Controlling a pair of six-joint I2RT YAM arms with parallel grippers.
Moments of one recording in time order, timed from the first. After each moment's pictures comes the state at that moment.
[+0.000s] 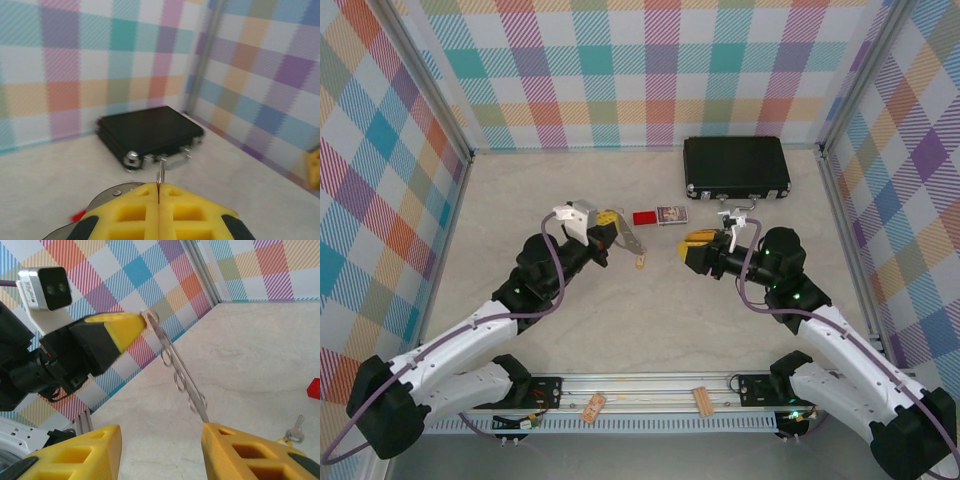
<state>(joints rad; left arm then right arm) -0.69 0.99 0.65 0.33 0.03 -0.21 0.51 0.84 0.62 0.13 -0.61 0.46</state>
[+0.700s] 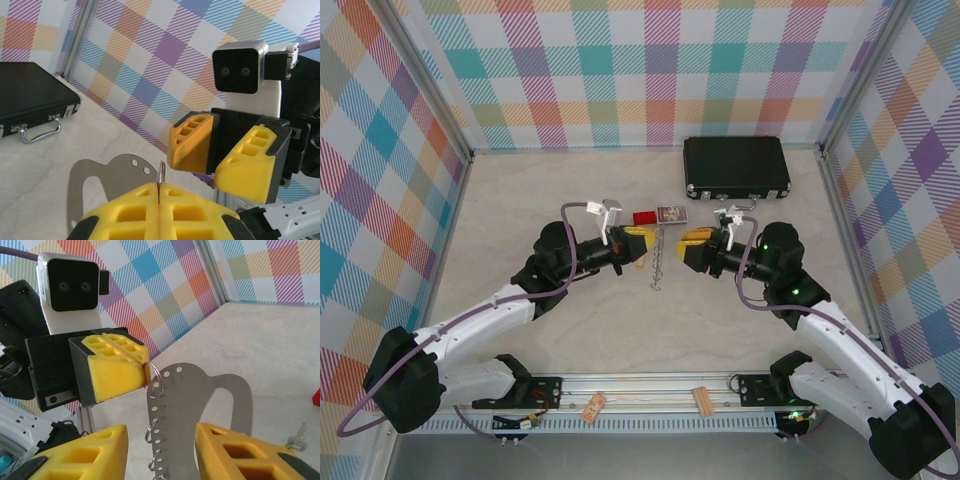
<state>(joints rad) -0.69 1.15 0.72 0.44 0.50 -0.51 0.51 0.88 0.67 0.11 -0.65 0.41</state>
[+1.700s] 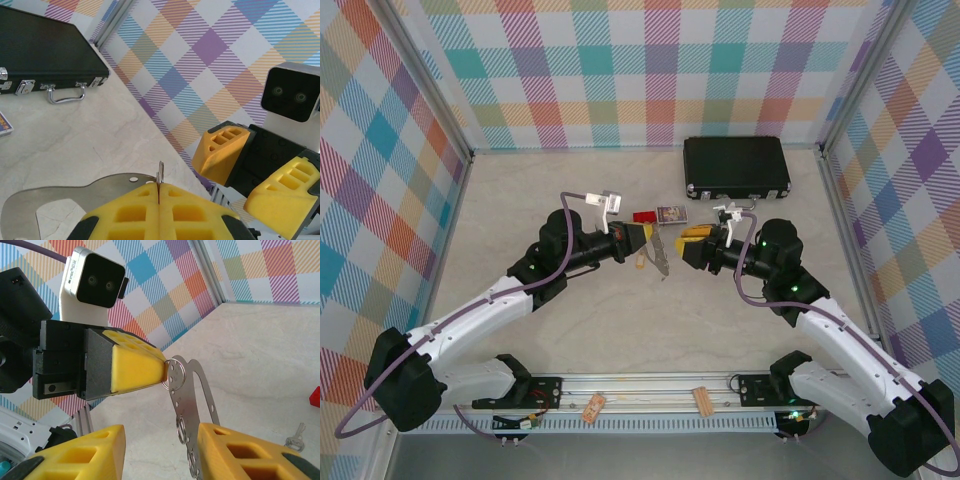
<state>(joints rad) -0.69 1.16 0.84 0.17 0.38 -0.66 0.51 0.90 0.68 0.11 -0.63 0.42</state>
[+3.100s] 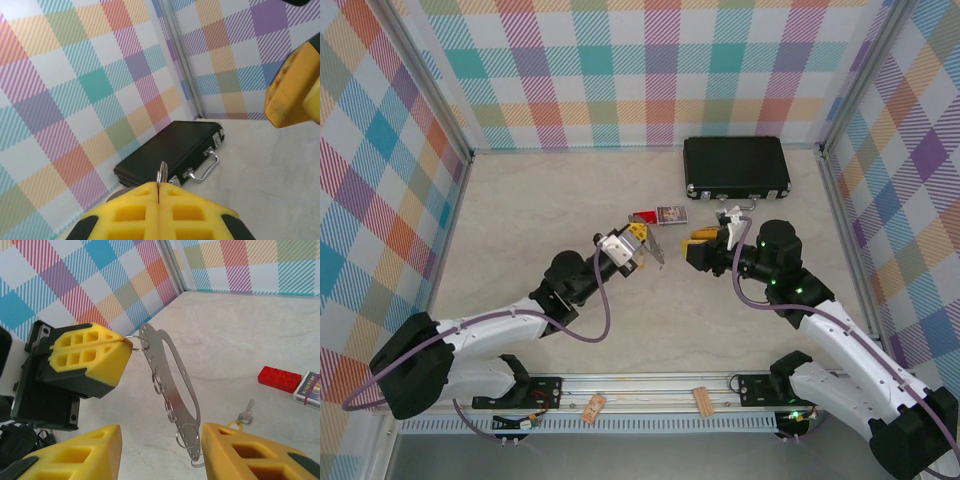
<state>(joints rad) -0.86 1.22 0.54 0.82 -0.09 0.41 0.51 0.86 0.70 -0.07 -0.50 0.30</state>
